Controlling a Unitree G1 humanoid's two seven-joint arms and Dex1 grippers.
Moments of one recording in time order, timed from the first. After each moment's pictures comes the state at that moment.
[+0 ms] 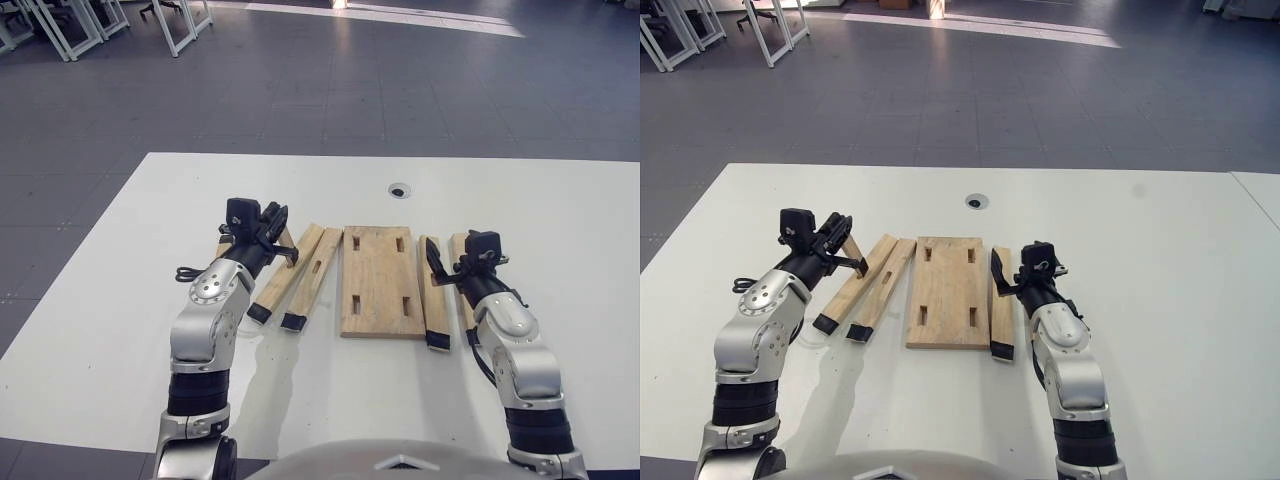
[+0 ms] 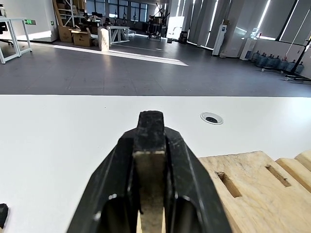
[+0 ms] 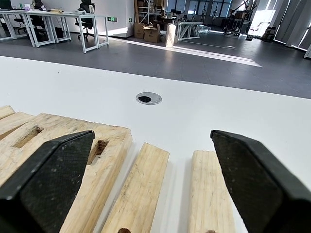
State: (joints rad) left arm -0.16 0.21 0.09 -0.23 -0.31 0.51 -0.22; right arm -0.01 -0.16 0.02 -0.28 0.07 0.40 0.13
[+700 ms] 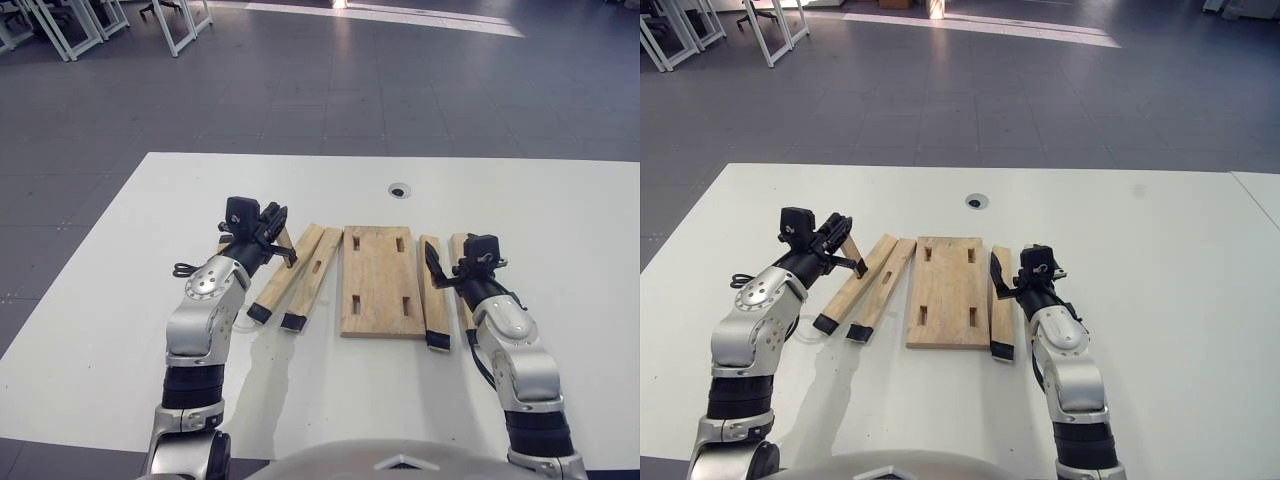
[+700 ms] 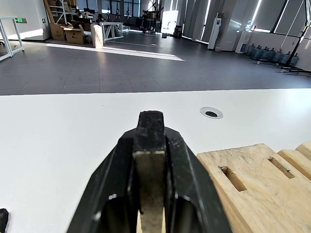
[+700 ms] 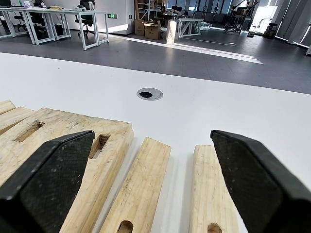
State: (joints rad) left arm -0.18 0.24 0.08 -0.17 -0.31 0.50 -0.28; right arm 0.01 -0.16 0.03 -0.28 0.07 0.40 0.13
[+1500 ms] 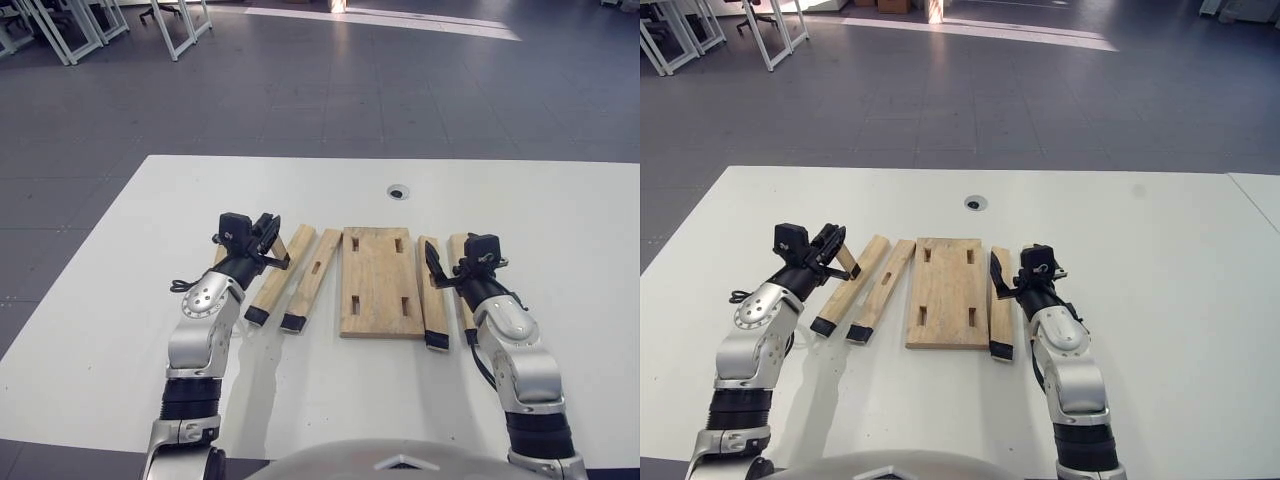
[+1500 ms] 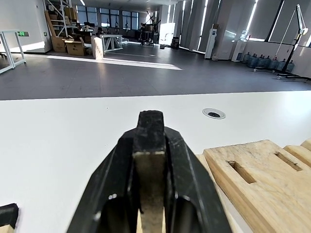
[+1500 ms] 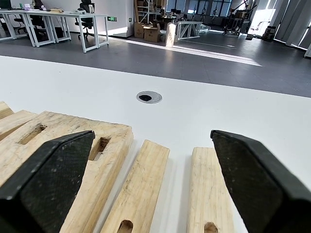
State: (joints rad) left arm -0.09 0.25 0.08 -0.06 -0.29 0.25 -0.32; right arm 0.01 -0.16 0.03 -0.30 0.07 0.41 0.13
